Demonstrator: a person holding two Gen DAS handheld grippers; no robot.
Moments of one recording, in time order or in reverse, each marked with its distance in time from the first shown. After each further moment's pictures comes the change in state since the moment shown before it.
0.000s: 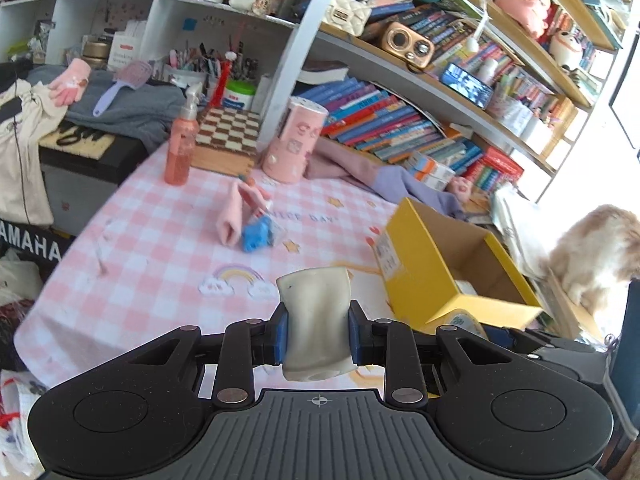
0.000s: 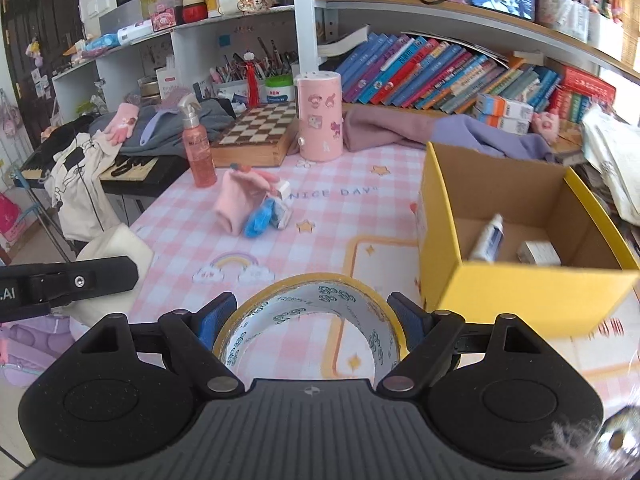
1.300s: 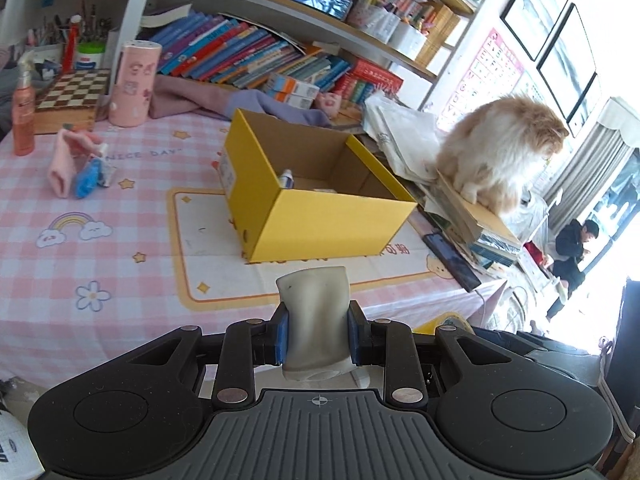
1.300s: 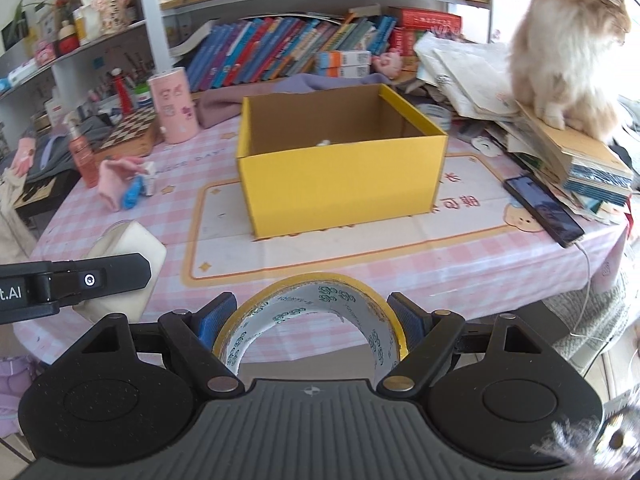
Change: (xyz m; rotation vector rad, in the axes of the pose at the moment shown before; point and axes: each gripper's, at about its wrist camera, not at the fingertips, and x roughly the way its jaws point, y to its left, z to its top) left arm 0.025 -0.111 -0.055 0.195 0.183 -0.282; right arm -0.095 -0.095 -0.086 0.260 0.028 -0.274
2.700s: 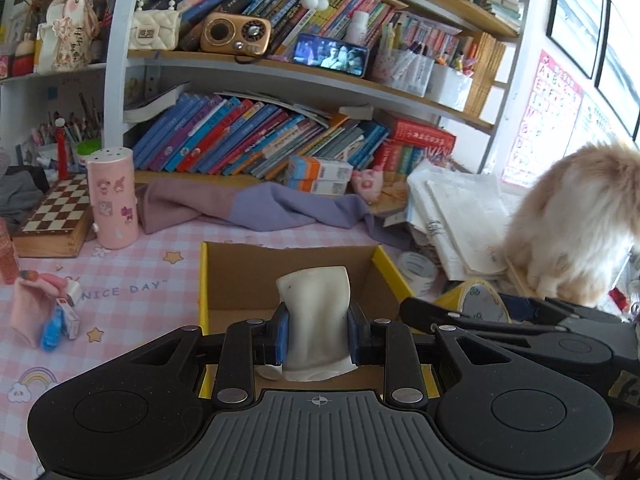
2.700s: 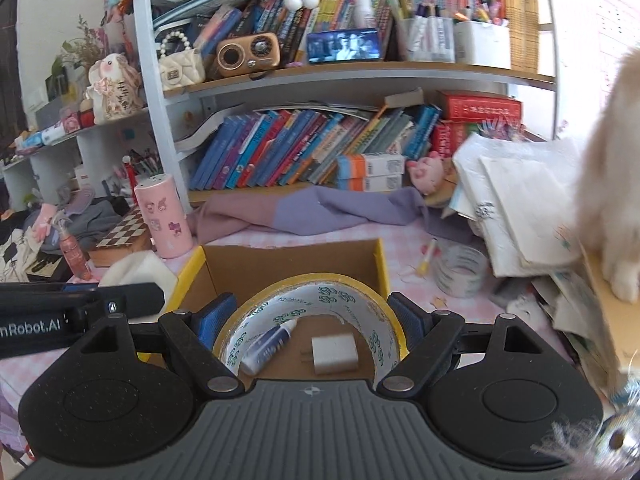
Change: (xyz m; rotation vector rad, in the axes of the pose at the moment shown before) left arm 0.138 -0.083 0.132 0.058 -0.186 0.292; right arm 0.119 -0.116 0.193 -0.139 -0.218 0.252
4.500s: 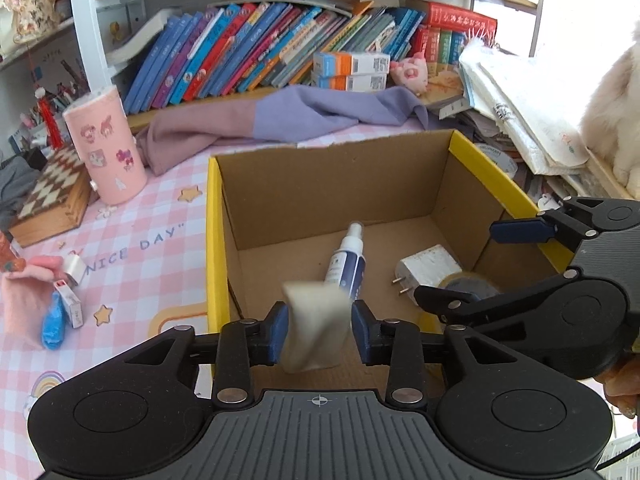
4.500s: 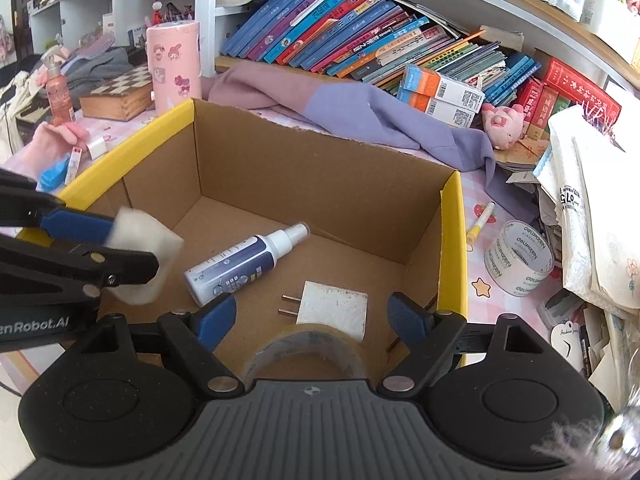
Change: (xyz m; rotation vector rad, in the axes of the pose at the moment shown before) left arm 0.097 0.014 -0.026 0.153 0.242 0.137; right arm 0.120 0.004 -0.033 -0.287 0.282 0.031
